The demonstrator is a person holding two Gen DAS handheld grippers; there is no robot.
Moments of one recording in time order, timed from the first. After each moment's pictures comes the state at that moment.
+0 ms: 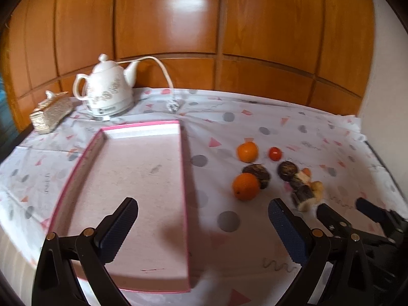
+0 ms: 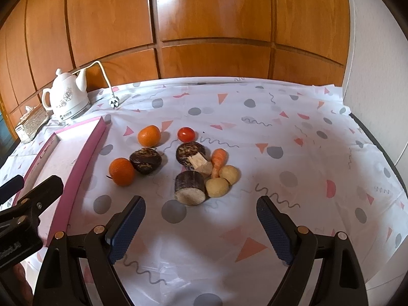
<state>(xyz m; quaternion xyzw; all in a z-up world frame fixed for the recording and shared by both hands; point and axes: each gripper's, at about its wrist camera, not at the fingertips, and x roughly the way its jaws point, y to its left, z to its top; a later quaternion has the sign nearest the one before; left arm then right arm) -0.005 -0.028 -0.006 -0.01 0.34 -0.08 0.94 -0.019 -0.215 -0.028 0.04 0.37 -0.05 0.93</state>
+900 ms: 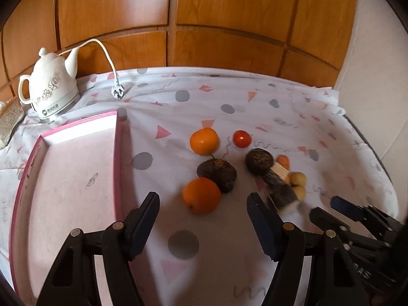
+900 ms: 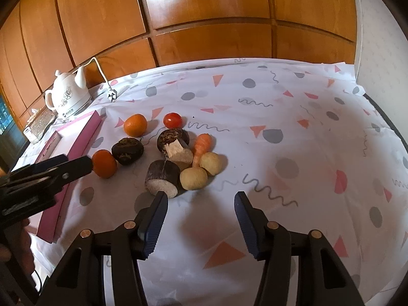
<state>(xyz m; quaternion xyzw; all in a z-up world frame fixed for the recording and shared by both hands) 0.060 -0.079 -0.031 0.02 0.41 -0.16 0.90 -0.003 -0.262 -0.050 0.08 0.40 -0.01 0.91</state>
